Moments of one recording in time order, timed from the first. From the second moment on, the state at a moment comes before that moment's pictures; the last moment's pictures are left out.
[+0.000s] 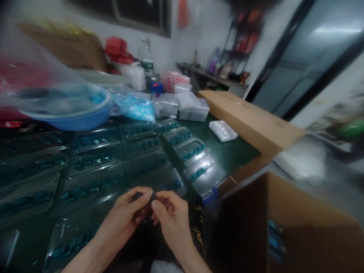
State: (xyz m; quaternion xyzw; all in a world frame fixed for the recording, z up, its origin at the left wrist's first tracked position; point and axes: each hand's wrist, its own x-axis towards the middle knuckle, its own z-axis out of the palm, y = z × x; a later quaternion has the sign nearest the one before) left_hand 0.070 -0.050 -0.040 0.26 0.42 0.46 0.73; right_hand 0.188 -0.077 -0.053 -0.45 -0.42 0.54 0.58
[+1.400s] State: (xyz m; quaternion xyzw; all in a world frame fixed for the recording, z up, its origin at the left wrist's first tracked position) left_hand 0.079 -0.049 -0.038 0.24 0.44 0.34 0.80; right_hand 0.217 -0.089 -0.048 -0.50 -0.64 0.33 0.49
